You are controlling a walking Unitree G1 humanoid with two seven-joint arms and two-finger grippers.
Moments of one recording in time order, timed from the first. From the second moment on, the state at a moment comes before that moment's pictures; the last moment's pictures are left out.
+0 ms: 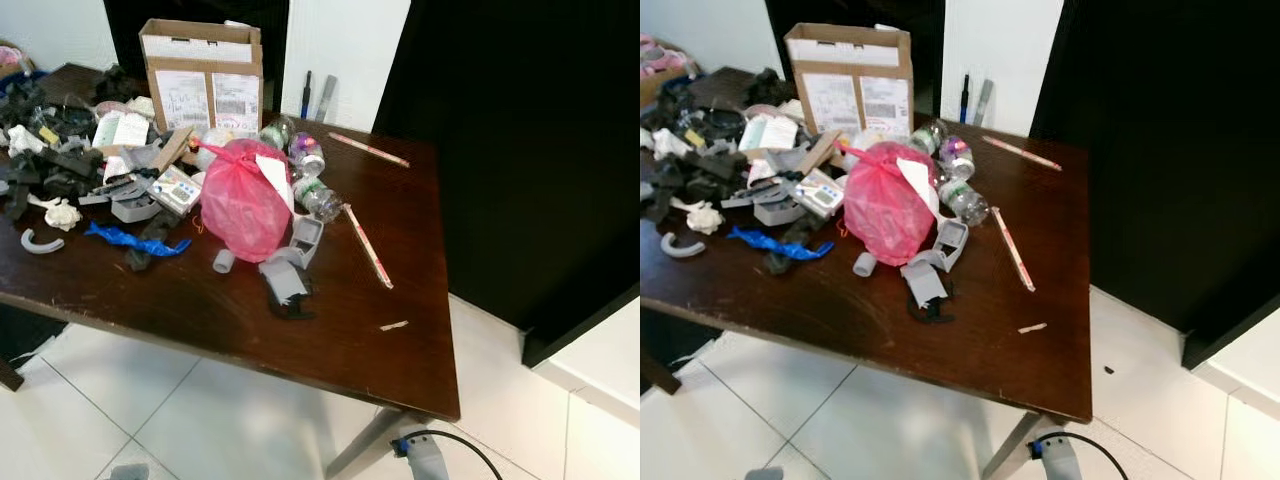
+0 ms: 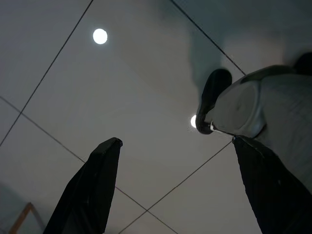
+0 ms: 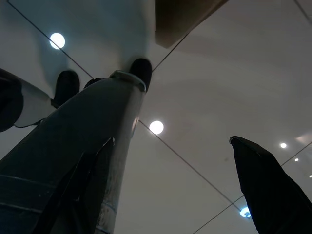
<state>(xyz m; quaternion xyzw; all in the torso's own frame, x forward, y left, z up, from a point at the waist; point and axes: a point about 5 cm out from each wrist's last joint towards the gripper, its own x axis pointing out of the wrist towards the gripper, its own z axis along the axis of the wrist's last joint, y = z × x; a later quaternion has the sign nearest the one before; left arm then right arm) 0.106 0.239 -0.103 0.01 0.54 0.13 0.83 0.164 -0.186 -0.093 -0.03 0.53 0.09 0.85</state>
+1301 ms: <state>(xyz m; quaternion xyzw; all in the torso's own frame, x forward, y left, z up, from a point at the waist) 0.112 0.239 -0.101 0.03 0.54 0.09 0.84 0.156 -0.247 -0.086 0.03 0.51 -0.18 0.84</state>
